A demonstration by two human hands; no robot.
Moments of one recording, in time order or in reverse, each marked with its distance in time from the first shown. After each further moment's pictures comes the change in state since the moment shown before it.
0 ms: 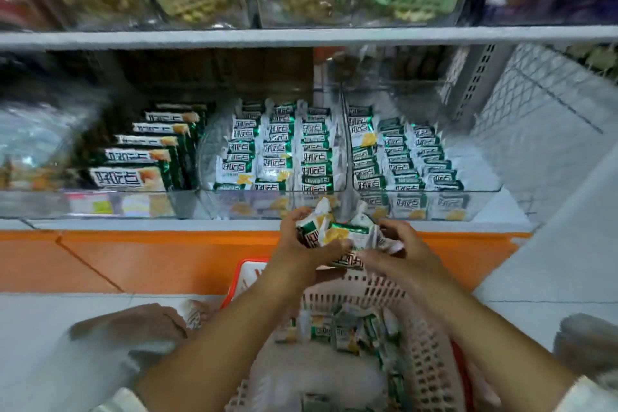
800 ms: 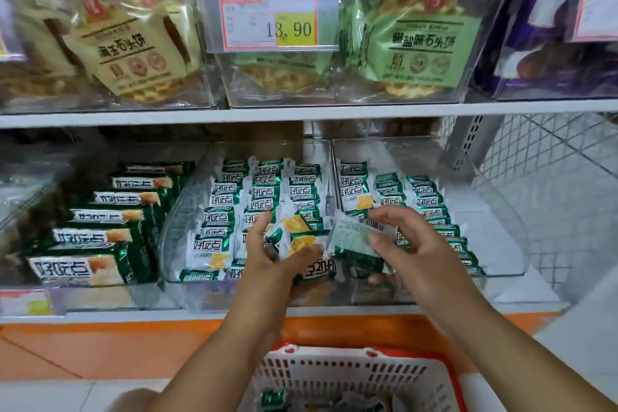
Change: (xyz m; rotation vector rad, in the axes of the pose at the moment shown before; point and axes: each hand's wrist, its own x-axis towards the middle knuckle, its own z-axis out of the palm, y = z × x) left_hand 0.076 0.071 0.007 -0.132 0.124 0.188; right_hand 0.076 -0.083 -0.028 0.163 0.098 -0.273
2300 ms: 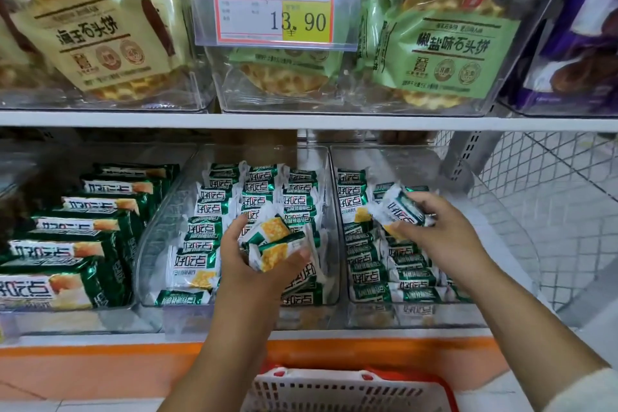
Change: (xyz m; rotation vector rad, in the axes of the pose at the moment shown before) left_hand 0.012 0.015 0.000 0.134 0.096 0.112; right_hand 0.090 0.026 -0.046 -0.481 0.188 0.032
